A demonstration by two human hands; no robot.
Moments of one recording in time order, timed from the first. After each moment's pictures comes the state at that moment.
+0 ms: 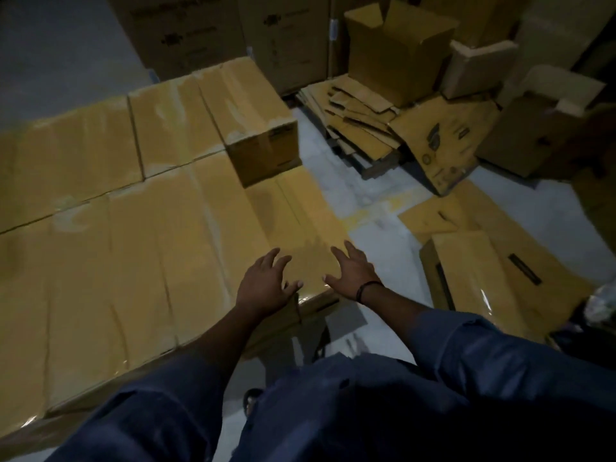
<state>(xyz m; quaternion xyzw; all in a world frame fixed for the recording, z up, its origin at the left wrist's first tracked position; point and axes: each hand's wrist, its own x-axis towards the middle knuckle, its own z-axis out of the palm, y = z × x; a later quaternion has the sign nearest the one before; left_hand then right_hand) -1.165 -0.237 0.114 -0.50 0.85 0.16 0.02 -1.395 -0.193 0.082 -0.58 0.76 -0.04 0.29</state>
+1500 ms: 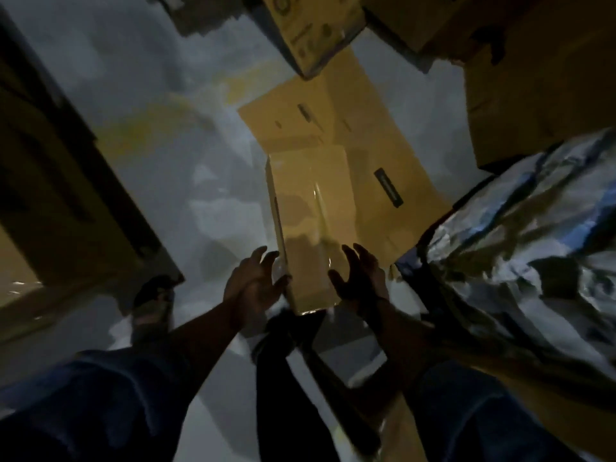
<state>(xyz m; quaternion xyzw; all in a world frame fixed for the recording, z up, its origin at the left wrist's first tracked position) -1.743 -0.145 -0.218 -0.42 0.80 0.40 0.14 -1.962 -0.026 -0.187 -0.39 0.86 0.07 0.32</state>
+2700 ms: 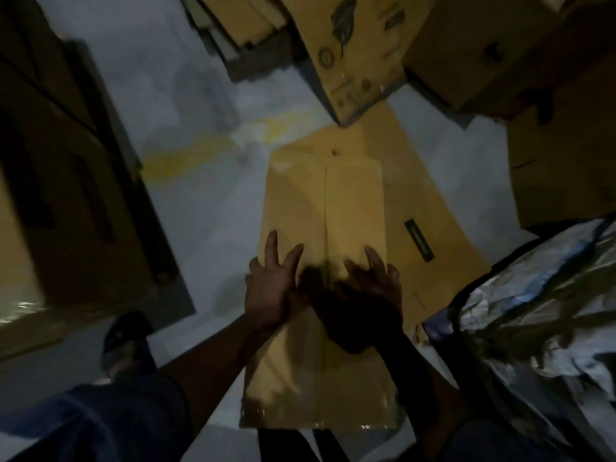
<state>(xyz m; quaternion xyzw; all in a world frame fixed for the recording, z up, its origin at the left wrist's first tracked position) -1.806 -0.189 -0.221 -0.51 0.78 0.34 0.09 -2.009 -0.076 -0.227 -0.60 0.79 -0.01 0.13</state>
